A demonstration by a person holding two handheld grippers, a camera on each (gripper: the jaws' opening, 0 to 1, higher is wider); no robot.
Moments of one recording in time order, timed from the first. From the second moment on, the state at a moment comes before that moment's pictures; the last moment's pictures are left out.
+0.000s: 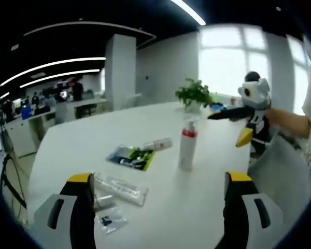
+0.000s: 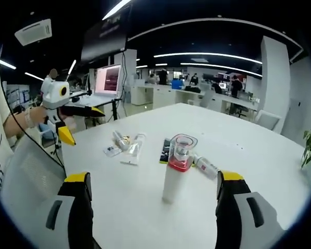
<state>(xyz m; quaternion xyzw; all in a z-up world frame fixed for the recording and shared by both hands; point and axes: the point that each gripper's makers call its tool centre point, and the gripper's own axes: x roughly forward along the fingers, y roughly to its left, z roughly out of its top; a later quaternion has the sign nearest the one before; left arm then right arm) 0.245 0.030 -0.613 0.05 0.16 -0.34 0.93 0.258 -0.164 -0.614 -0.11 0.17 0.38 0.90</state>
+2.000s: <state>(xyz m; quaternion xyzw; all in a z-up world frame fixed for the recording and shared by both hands) 0.343 0.060 -0.686 0.45 0.20 -0.43 0.75 0.261 -0.161 -0.653 -0.03 0.19 0.33 0.93</state>
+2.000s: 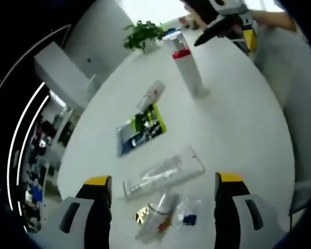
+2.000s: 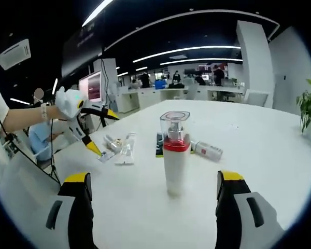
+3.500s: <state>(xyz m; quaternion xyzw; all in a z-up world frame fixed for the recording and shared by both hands) 0.356 0.034 -0.755 0.71 0.18 -0.57 0.37 0.257 -0.157 -0.655 -0.02 0.20 0.34 0.92</state>
